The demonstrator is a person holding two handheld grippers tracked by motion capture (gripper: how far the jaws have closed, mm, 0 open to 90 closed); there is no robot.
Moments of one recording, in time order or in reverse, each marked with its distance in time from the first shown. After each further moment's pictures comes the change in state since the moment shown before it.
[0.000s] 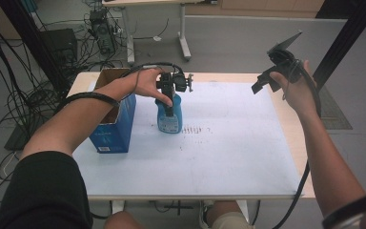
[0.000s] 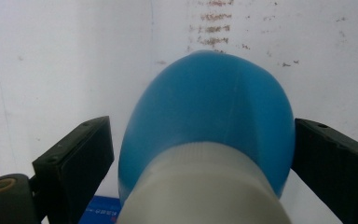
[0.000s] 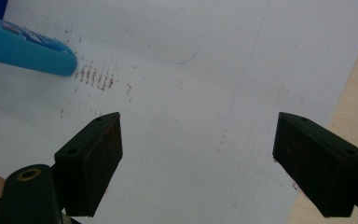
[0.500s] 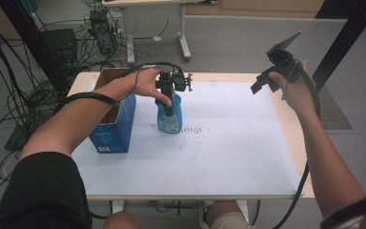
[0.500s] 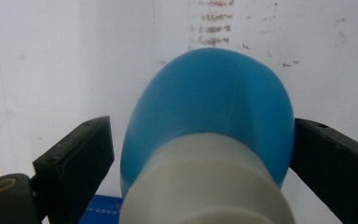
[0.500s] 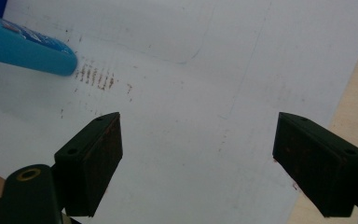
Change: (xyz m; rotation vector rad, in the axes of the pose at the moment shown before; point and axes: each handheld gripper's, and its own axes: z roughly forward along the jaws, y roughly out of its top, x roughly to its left) left arm 0.000 -0.002 -0.002 -0.003 0.002 -0.004; right arm 0.002 0.001 0.001 0.003 -0.002 -0.004
